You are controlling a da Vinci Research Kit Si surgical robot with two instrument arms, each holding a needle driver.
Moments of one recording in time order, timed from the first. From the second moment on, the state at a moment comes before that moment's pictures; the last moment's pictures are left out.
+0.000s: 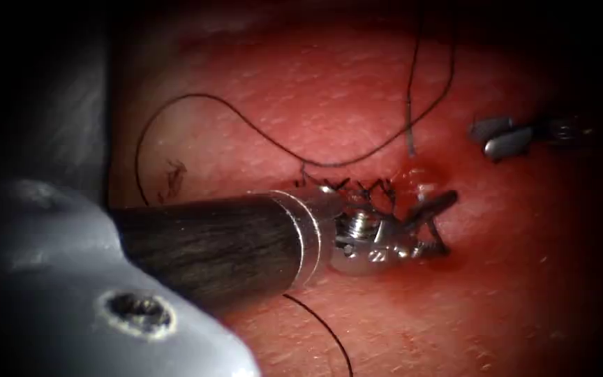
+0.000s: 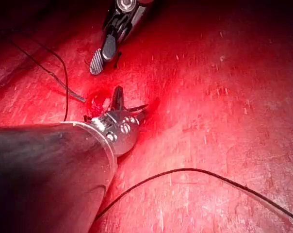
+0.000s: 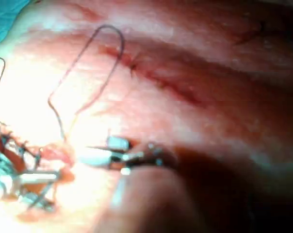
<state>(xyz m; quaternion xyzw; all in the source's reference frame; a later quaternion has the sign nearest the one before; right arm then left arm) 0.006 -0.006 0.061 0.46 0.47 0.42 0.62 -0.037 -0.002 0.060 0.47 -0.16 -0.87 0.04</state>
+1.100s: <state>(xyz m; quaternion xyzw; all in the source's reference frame) 0.007 -0.009 0.060 0.43 0.49 0.40 0.64 -0.036 -0.003 0.052 0.59 0.18 -0.74 -0.27</state>
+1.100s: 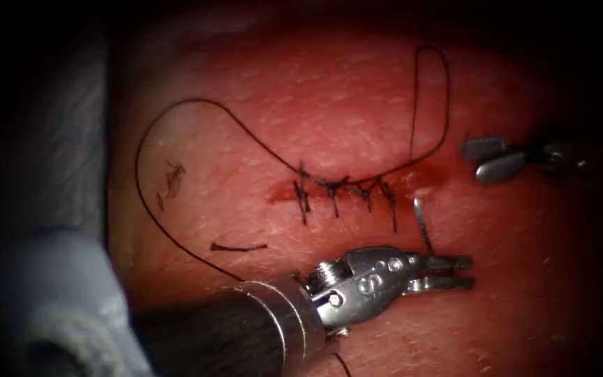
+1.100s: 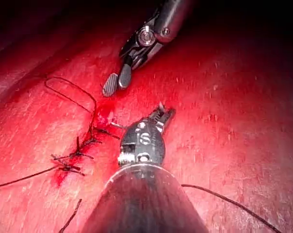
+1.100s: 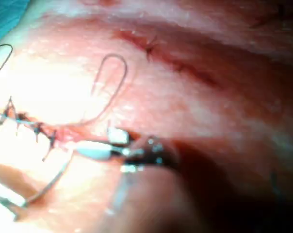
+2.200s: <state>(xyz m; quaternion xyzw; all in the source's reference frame) 0.006 -0.016 0.057 0.37 0.54 0.32 0.69 -0.031 0.001 0.038 0.65 -0.04 -0.76 -0.04</state>
